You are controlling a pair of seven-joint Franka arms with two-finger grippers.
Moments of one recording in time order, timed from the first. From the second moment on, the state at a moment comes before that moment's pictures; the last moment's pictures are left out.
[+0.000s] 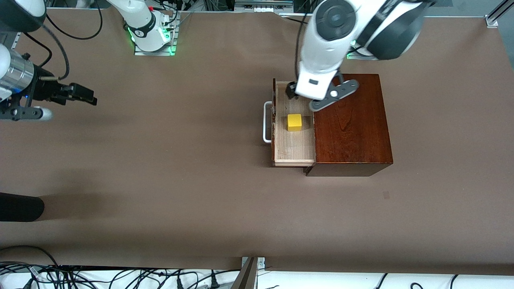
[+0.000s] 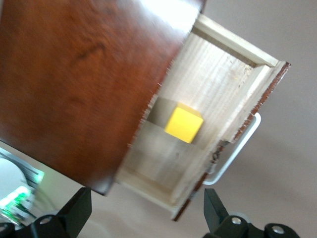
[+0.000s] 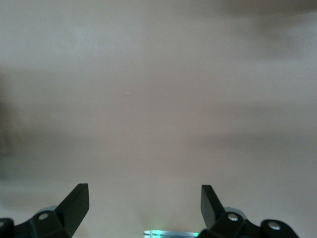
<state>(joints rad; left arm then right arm) -0.42 0.33 -0.27 -1.42 -0.02 1.55 -1.24 0.04 0.02 0.00 -1.67 0.06 1.56 0.03</state>
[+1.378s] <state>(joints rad) -0.64 0.66 -0.27 -1.42 0.00 1.94 -1.72 0.12 0.02 -0.04 -1.68 0.01 1.71 0.01</state>
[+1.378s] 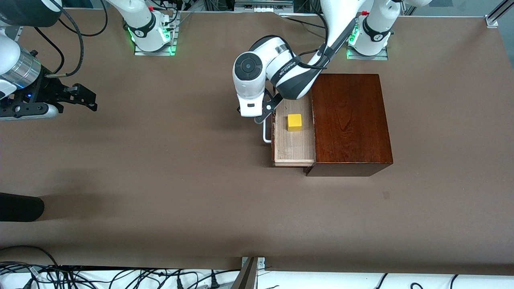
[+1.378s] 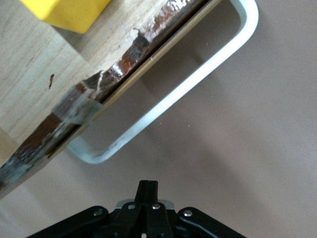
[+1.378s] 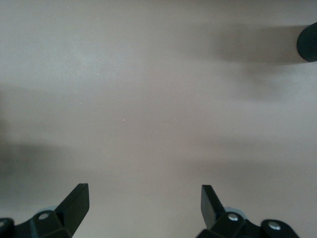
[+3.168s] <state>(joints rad) -0.55 0.56 -0.21 -1.57 0.15 1.83 -1.52 0.12 0.02 -0.07 -1.68 0.01 1.66 0.00</state>
